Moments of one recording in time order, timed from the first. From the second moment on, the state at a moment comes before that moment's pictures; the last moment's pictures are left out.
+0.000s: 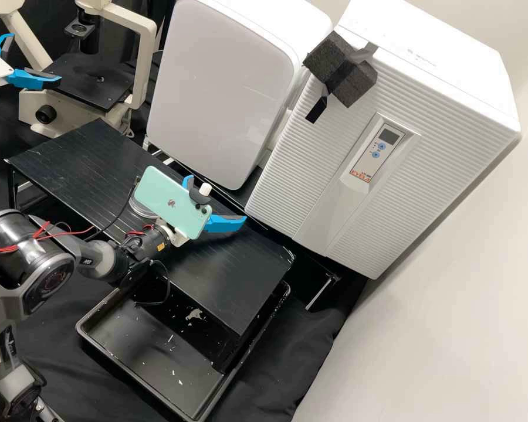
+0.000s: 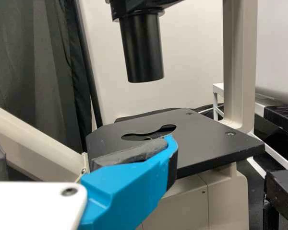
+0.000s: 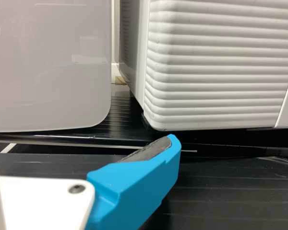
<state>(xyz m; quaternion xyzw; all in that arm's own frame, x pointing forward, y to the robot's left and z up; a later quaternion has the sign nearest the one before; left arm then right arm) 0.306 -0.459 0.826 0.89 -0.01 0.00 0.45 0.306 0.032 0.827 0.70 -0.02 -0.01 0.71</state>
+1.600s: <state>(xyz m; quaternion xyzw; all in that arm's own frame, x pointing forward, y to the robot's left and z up) 0.285 -0.613 0.683 0.79 -0.11 -0.44 0.40 0.306 0.032 0.827 0.70 -0.02 -0.01 0.71</state>
